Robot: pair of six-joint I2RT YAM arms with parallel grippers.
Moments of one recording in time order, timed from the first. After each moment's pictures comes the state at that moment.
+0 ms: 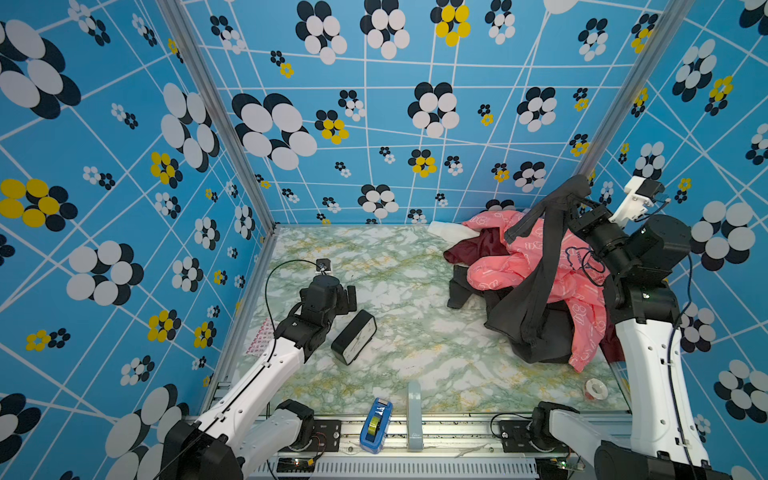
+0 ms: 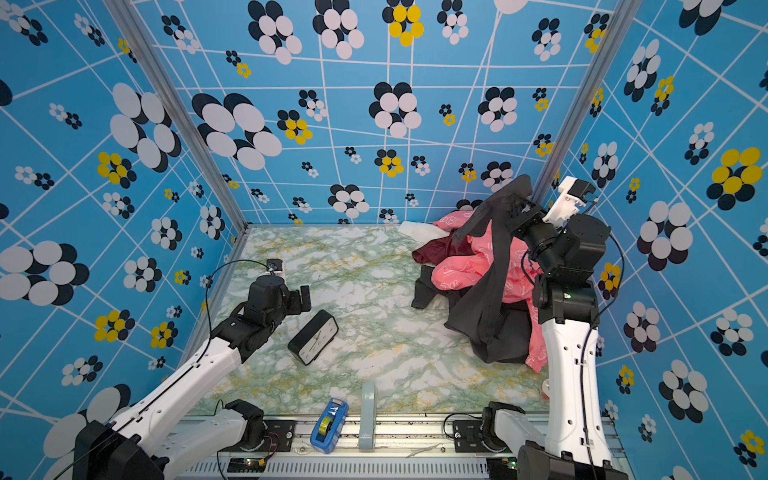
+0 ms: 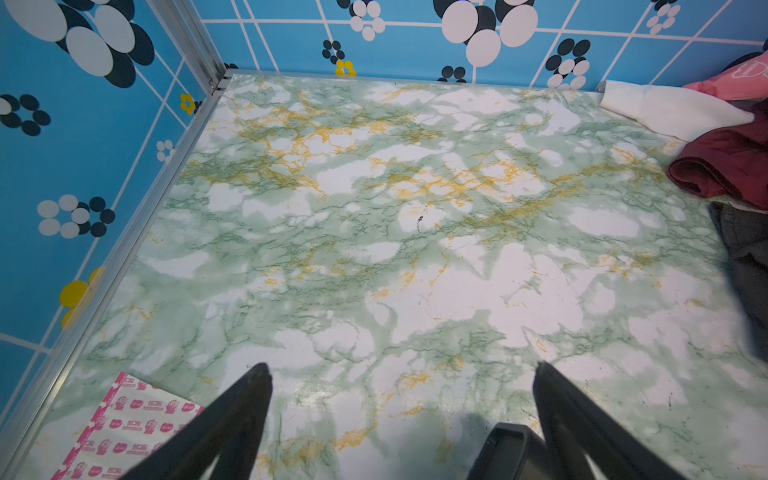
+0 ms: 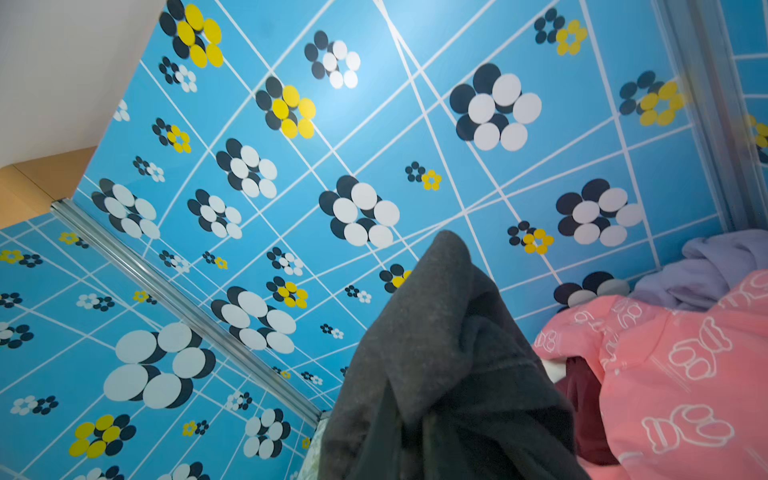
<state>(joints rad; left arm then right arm) -0.38 1.04 0.74 -0.31 -0.32 -0.27 -0.17 1.08 1.35 -0.23 -0.37 0.63</state>
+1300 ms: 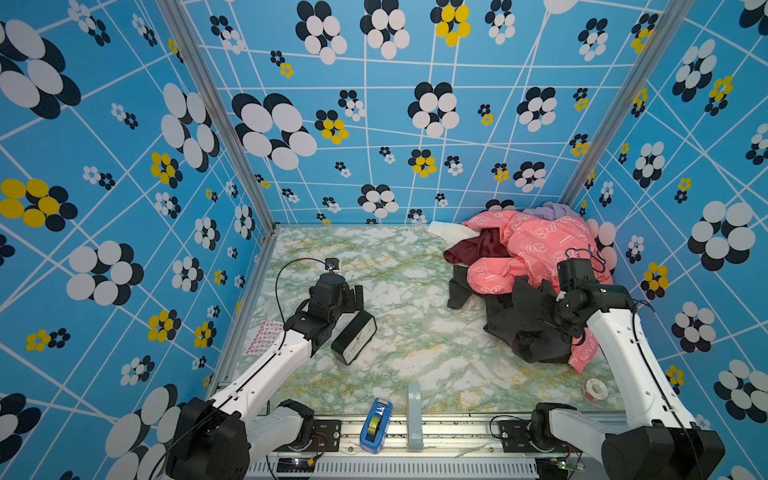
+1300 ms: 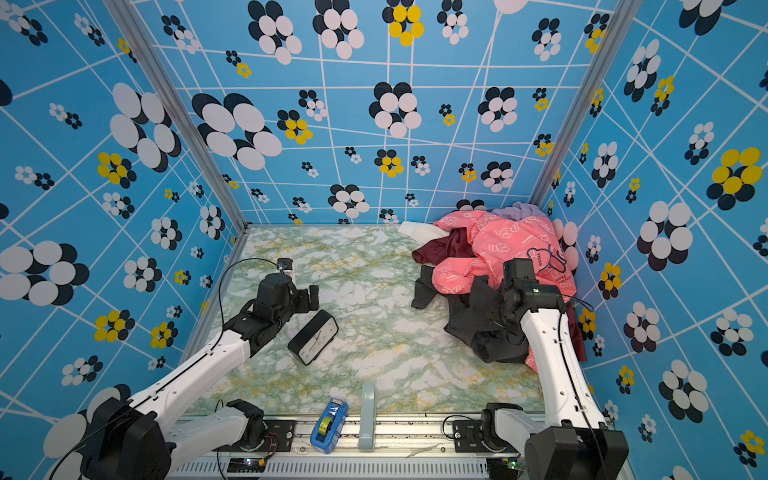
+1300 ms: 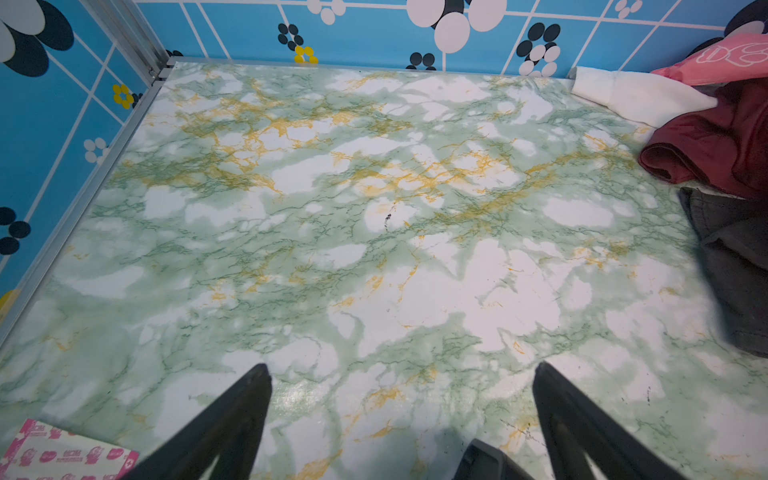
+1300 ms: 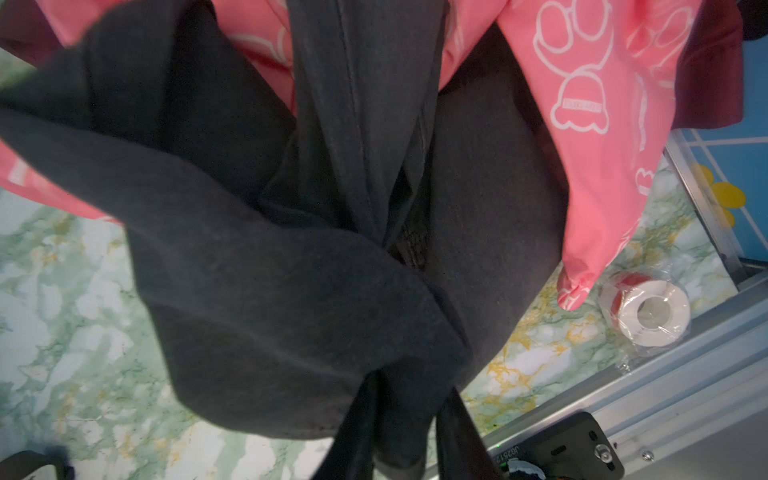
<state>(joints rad) -0.38 1.13 0.72 -0.19 -0.24 -0.26 -0.05 1.15 1.12 -1.23 0.12 0.50</state>
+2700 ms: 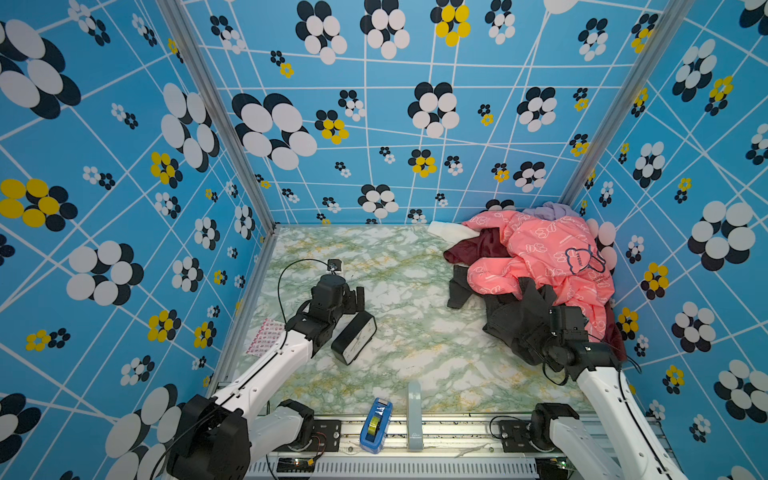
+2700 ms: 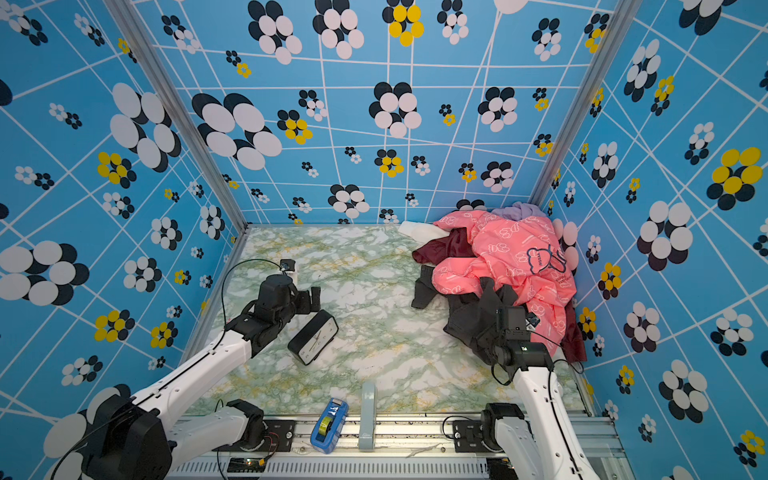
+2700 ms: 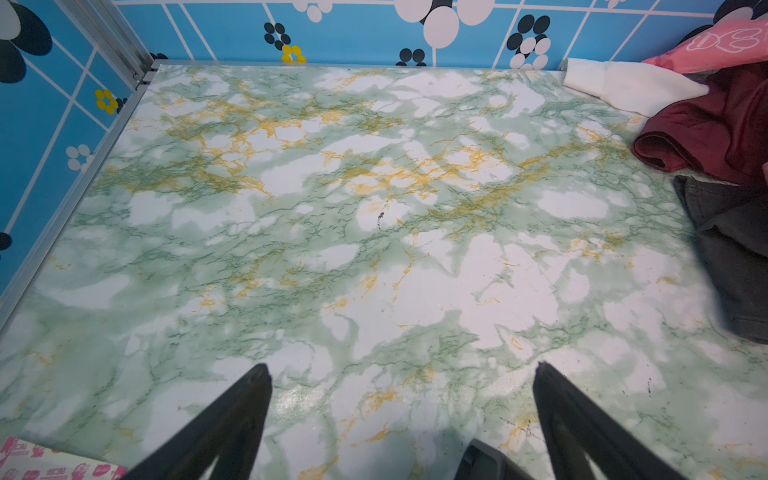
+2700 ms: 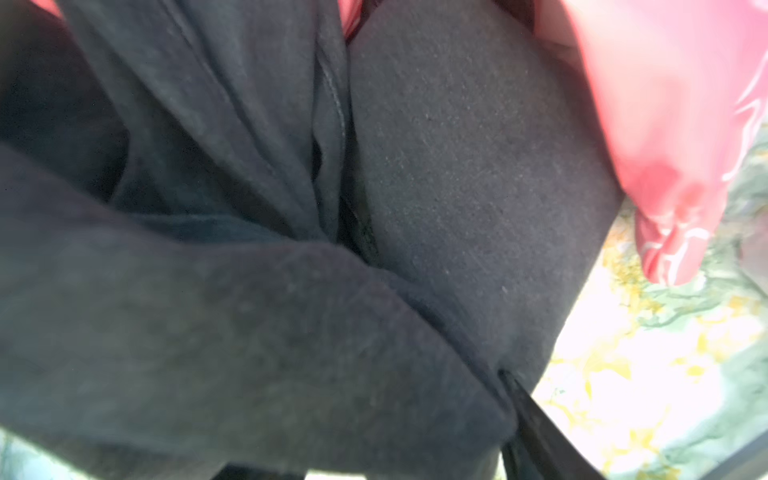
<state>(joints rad) -0.38 1.14 0.70 -0.16 -0.22 -0.24 -0.02 0.80 0.59 -0.83 0.15 0.82</state>
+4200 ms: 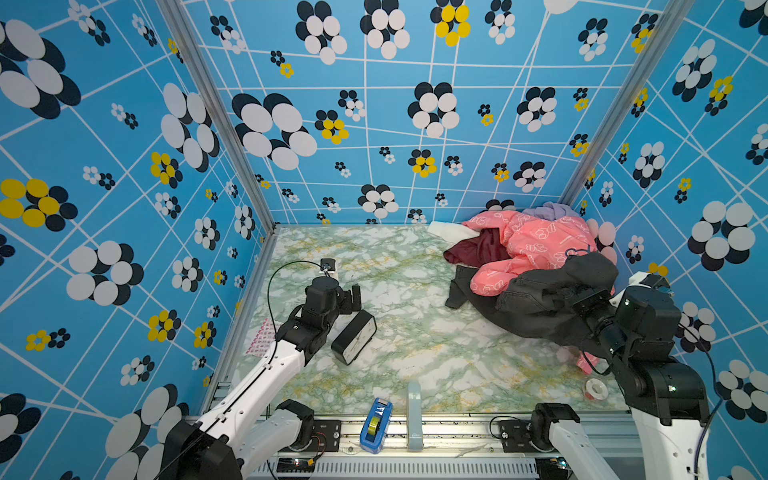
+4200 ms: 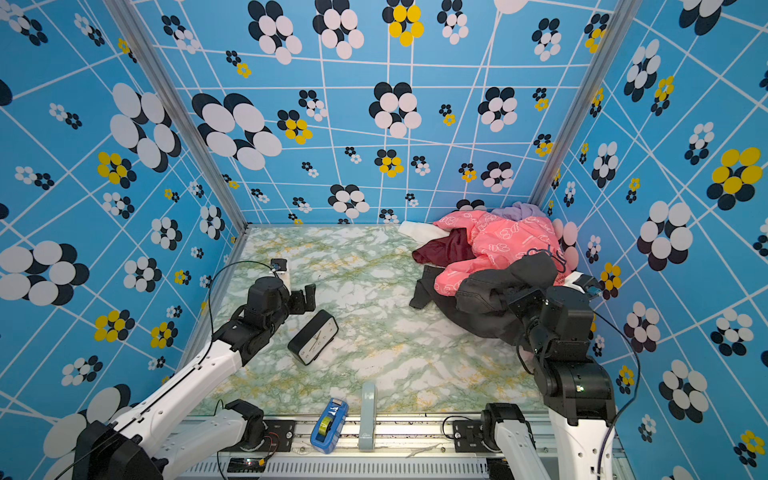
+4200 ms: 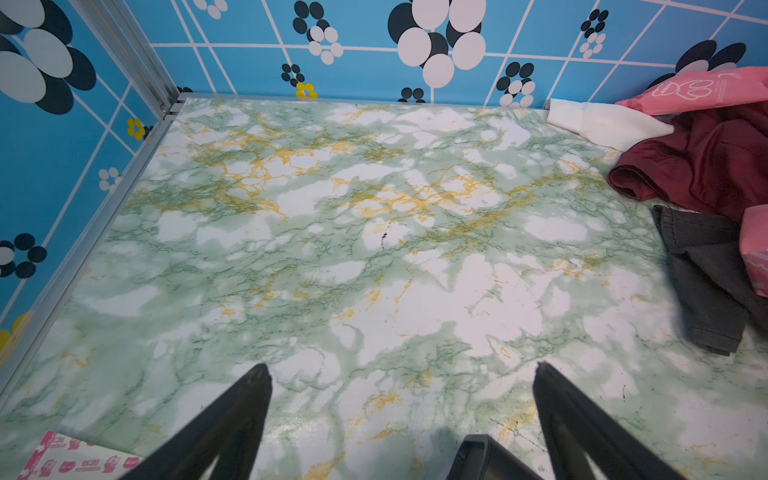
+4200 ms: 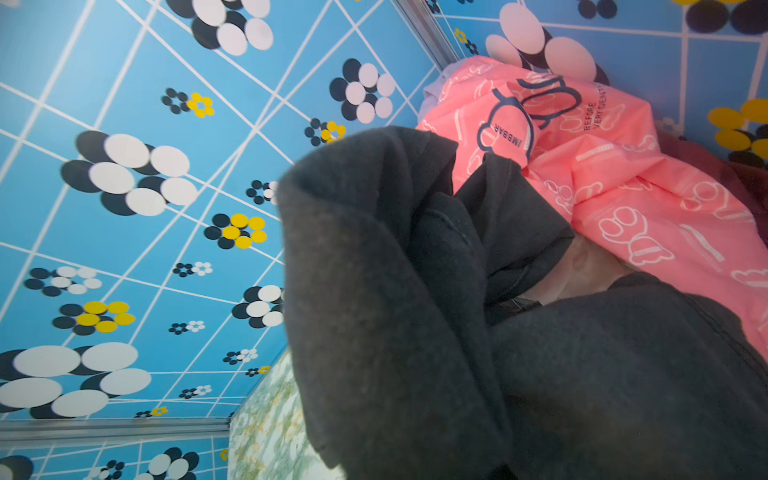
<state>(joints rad) -0.38 1.02 0.70 -0.20 -0.24 -0.24 -0.02 0.68 1.20 -0.90 0.16 0.82</state>
